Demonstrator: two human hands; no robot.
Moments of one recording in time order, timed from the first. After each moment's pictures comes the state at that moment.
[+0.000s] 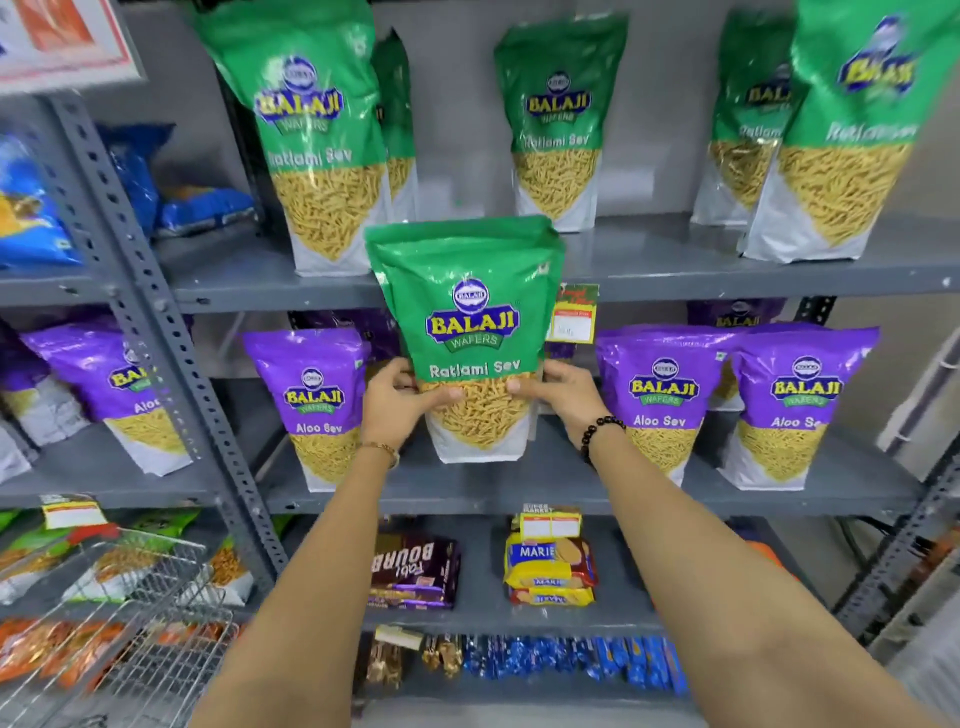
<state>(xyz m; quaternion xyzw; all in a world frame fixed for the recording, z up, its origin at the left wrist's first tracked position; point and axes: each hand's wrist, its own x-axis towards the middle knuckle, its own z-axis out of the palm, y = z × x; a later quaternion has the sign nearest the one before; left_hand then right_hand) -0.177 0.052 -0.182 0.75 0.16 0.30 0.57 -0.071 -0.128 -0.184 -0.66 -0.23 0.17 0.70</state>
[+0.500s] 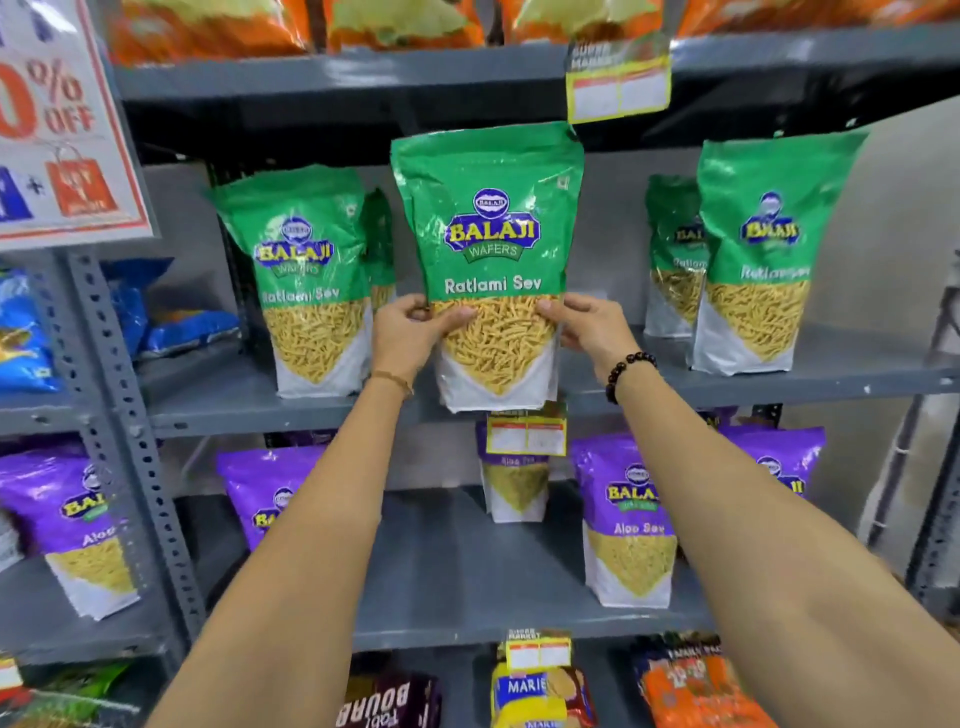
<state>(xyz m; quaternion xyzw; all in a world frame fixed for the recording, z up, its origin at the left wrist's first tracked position) -0.113 0.029 -0.002 0.73 0.02 0.41 0.54 -0.025 -0.156 -0.004 -0.62 -0.29 0.00 0.73</state>
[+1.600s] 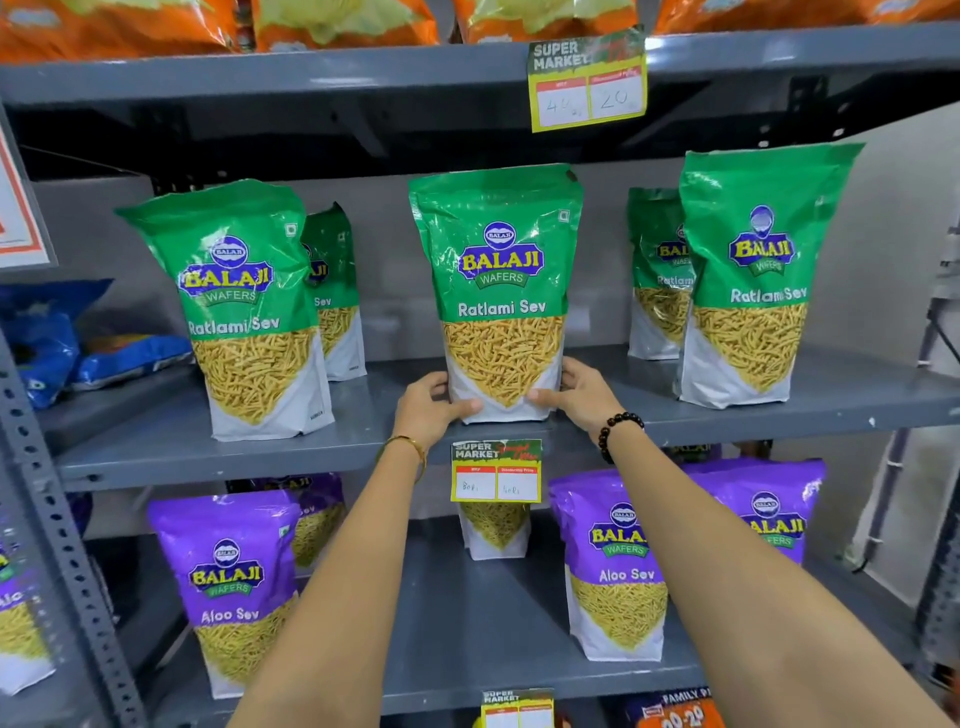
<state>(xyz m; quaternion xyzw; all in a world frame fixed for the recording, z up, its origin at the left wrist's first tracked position) -0.027 0.014 -0.057 0.80 0.07 0.28 0.53 0.055 -0.168 -0.054 -0.70 -0.28 0.01 0.66</state>
